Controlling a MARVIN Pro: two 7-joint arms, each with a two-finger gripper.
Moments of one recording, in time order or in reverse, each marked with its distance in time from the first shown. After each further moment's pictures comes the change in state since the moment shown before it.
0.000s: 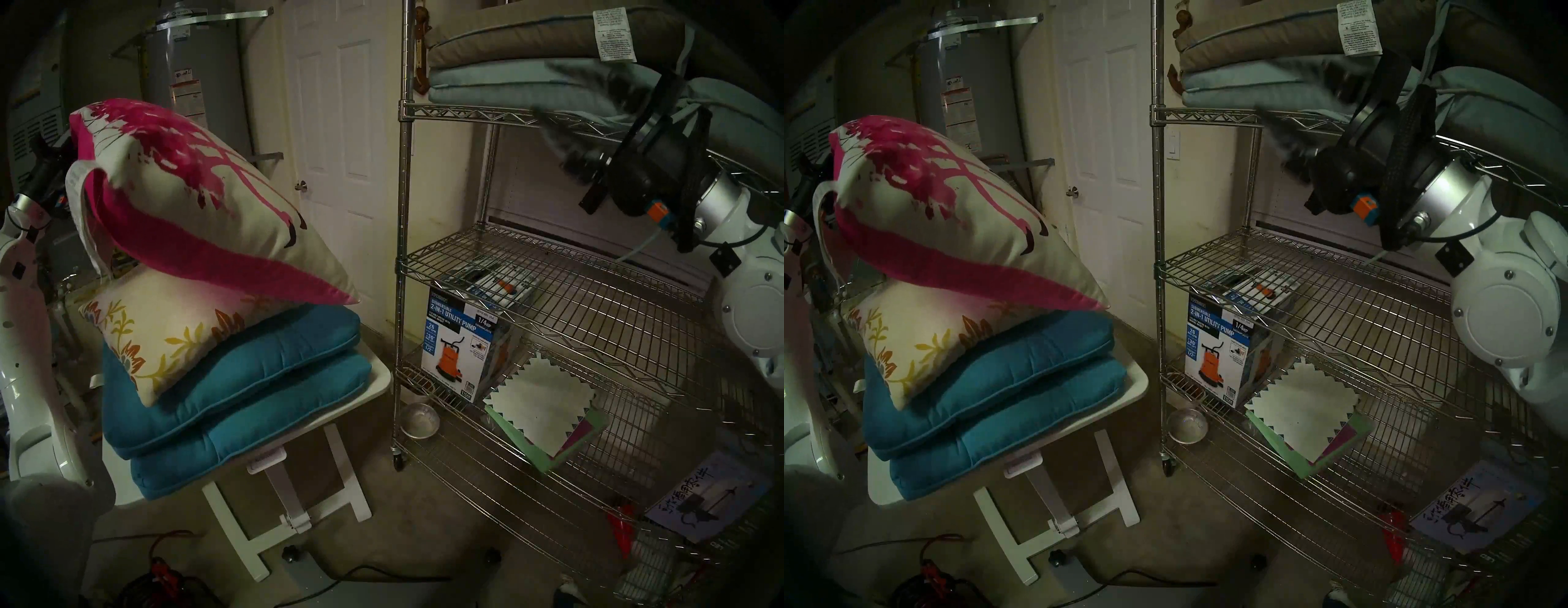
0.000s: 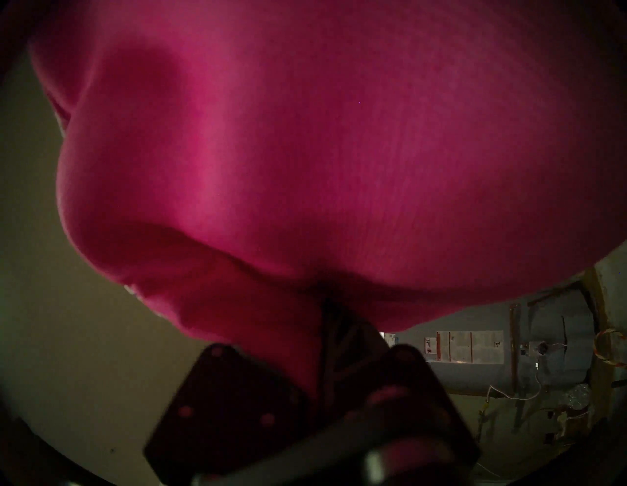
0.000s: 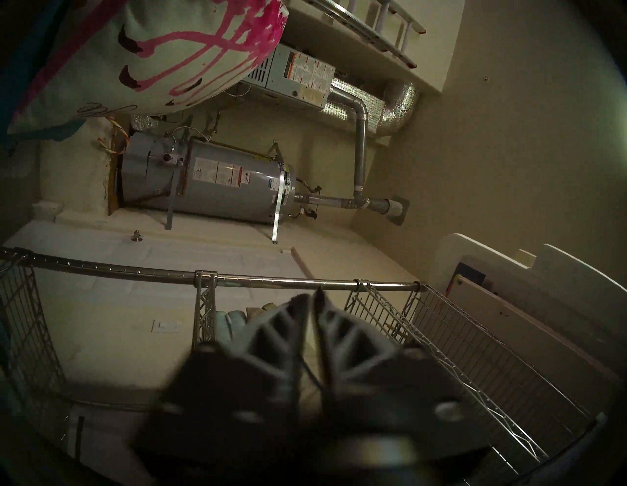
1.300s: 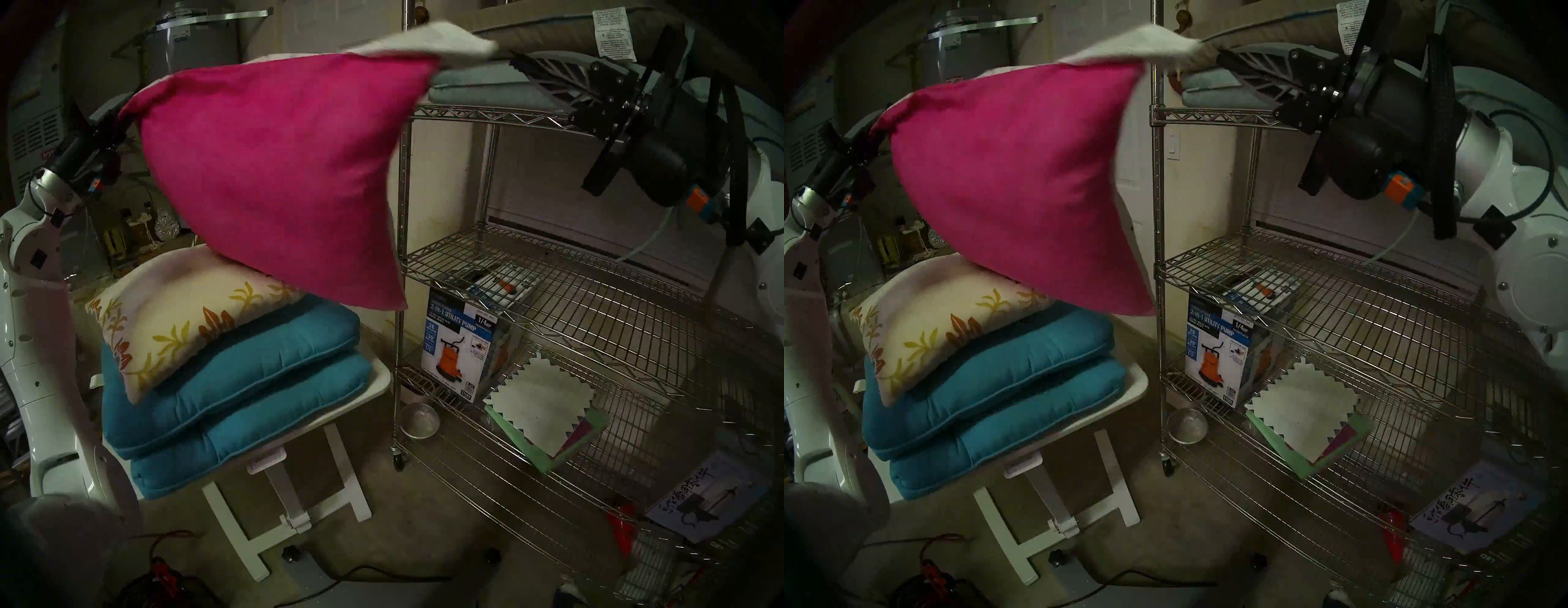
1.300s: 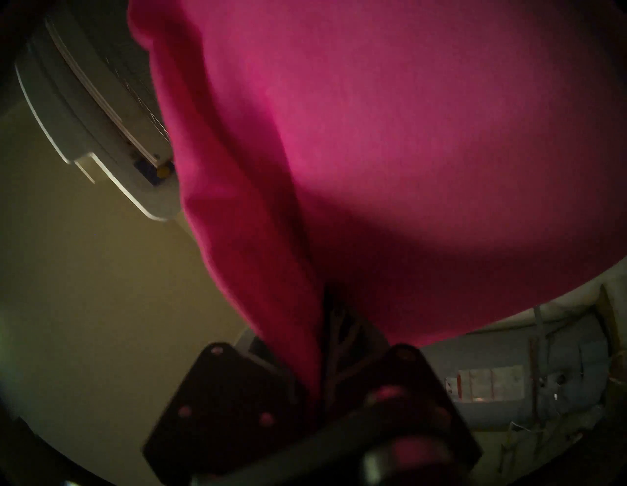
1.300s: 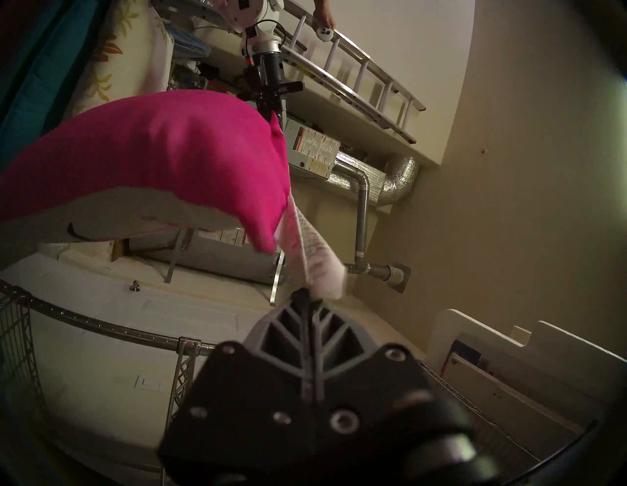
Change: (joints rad) left arm 0.031 -0.085 0.074 -0.222 -0.024 0.117 -0.154; right arm 0.010 0.027 0.179 0.028 0.071 -0.231 0.116
